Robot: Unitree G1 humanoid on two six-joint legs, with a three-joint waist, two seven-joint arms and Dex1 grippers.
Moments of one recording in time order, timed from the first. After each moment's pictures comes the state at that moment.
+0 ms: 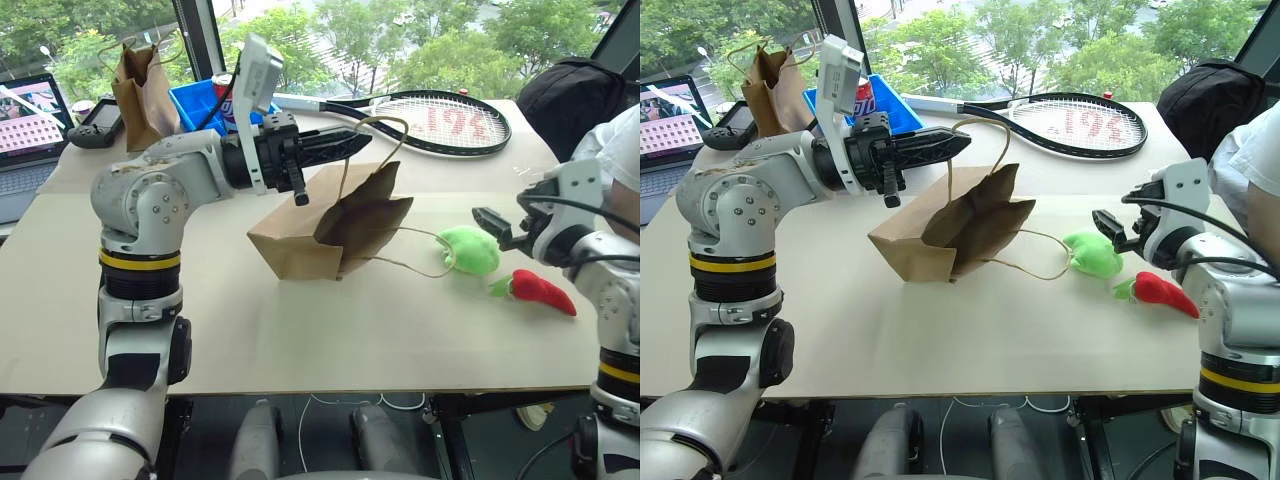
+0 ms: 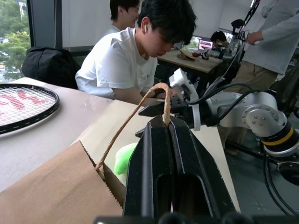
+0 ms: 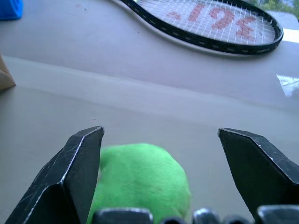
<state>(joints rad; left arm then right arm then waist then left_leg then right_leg) -1.00 0.40 0.09 -0.07 -0.76 0.99 -0.84 -0.40 -0.64 -0.27 -0.10 0.35 0.90 0.40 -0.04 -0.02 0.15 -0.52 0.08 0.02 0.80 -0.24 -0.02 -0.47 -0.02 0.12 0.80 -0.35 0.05</state>
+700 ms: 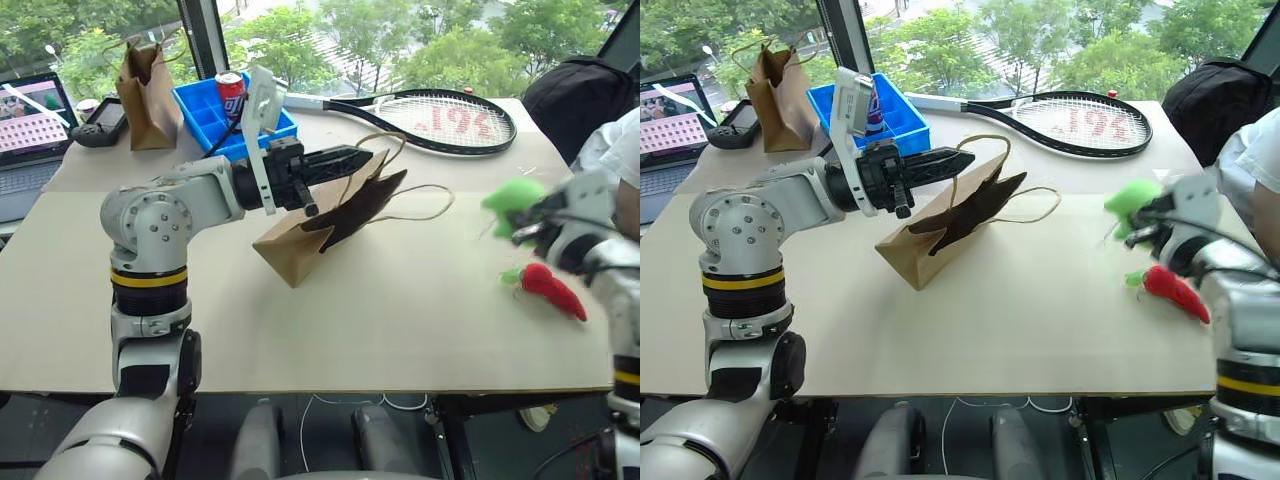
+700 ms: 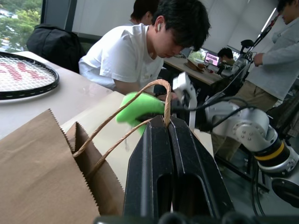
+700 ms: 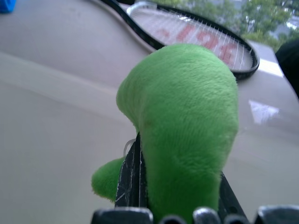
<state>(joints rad) -0.93 0.33 0.13 -0.10 -0.89 1.11 -0.66 -0.52 -0.84 -0.32 -0.21 0.39 0.76 0.52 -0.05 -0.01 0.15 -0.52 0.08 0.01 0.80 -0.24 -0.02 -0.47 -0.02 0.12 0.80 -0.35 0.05</state>
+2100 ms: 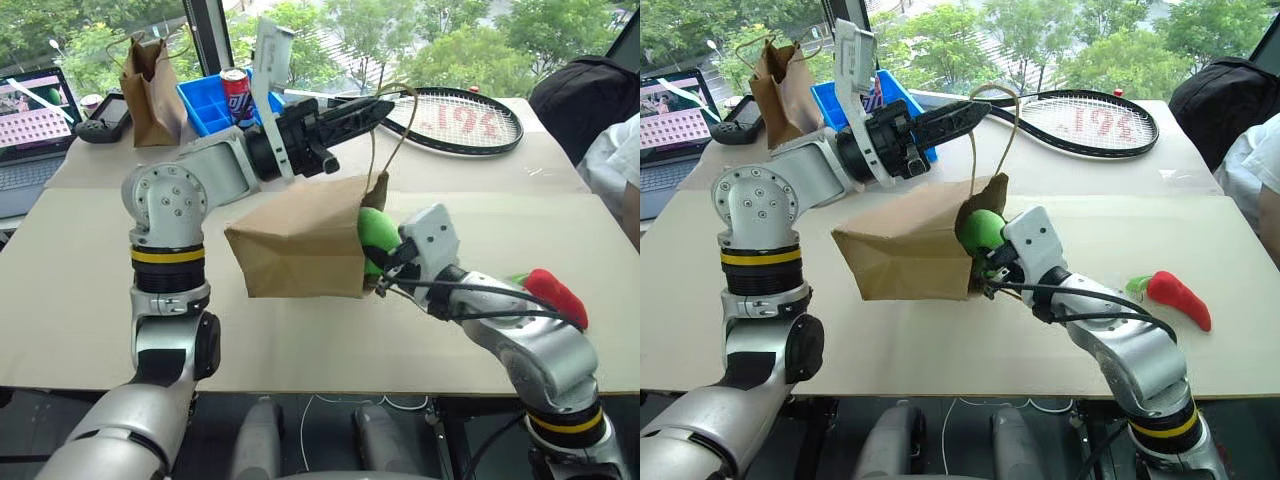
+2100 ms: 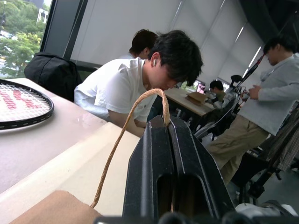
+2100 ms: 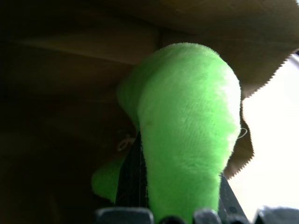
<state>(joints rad) -1.03 0.28 0.15 0.01 -0.93 1.05 -0.59 -0.34 -0.58 0.19 -0.66 0.34 0.84 0.24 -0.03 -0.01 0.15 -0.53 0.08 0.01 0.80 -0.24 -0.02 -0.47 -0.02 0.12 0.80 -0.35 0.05</state>
